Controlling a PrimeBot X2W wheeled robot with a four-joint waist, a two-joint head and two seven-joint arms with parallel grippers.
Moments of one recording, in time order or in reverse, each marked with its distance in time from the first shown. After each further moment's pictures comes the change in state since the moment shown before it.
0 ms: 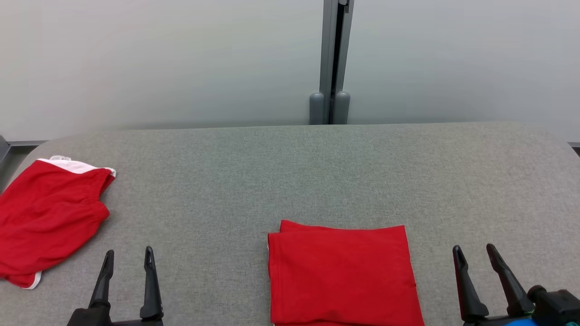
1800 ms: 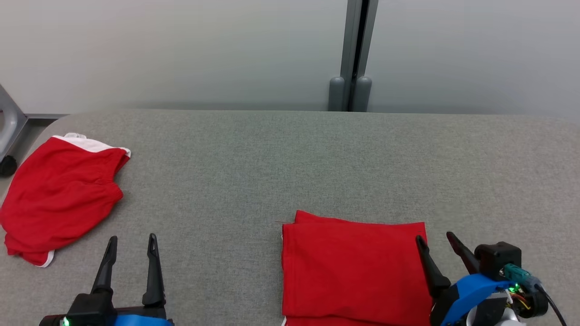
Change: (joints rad) left arm -0.034 0.039 -0.049 -0.007 -0.030 0.024 0.020; right arm -0.211 0.011 0.051 0.224 -0.075 0.000 0.194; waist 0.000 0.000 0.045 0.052
